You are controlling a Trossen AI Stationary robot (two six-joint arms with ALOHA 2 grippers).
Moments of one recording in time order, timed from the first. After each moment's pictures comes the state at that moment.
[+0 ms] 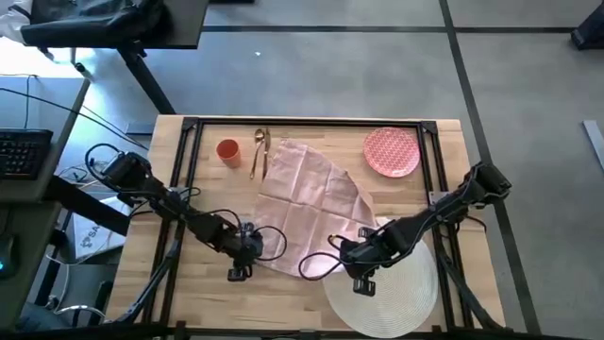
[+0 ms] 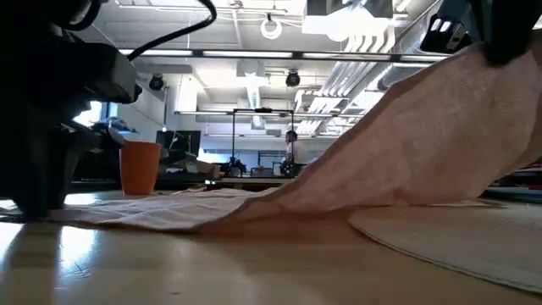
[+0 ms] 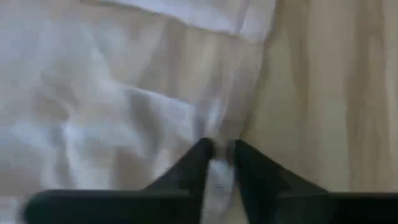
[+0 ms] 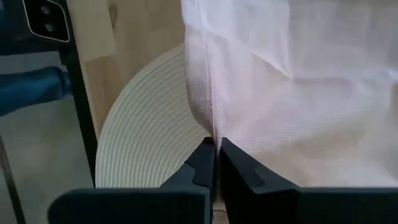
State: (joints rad) left arm -0.53 1.60 0.70 -0.36 -0.02 -0.54; right arm 0.52 1.69 1.32 -0.87 -0.04 0.72
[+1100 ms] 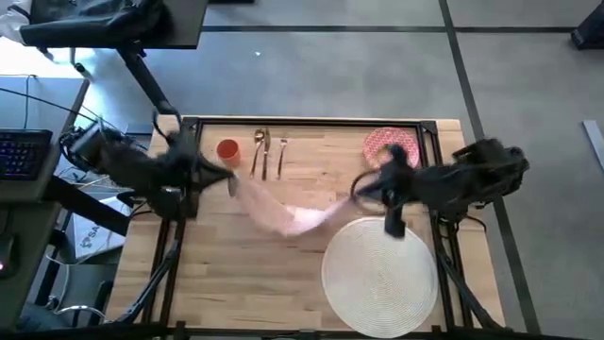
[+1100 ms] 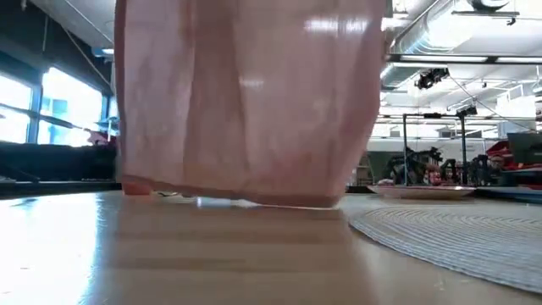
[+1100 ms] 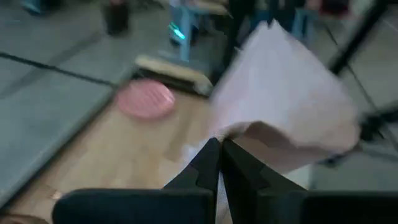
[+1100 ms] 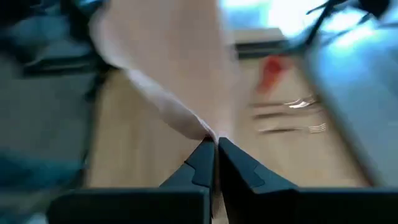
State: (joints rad) left arm -0.47 1.20 1.85 -1.10 -0.73 -0.43; right arm 0.41 1.60 2.29 -1.41 0.54 0.35
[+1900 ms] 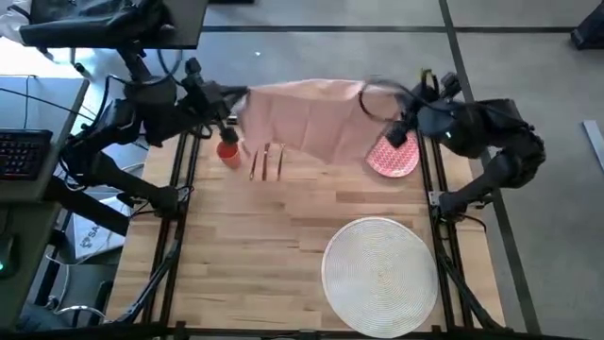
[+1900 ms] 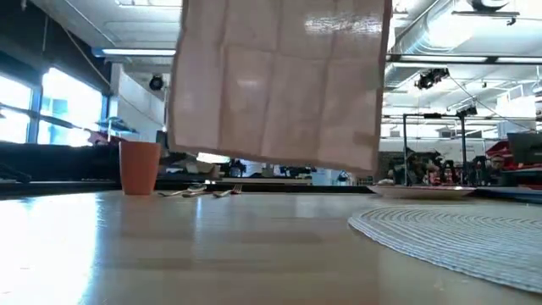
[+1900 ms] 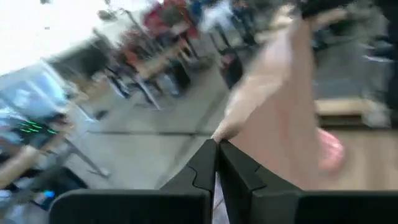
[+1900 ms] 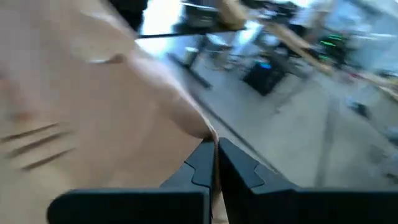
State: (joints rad) left arm 0.03 1.25 1.84 -0.86 -0.60 0.32; right arm 0.16 1.47 2.18 -1.49 0.96 0.22
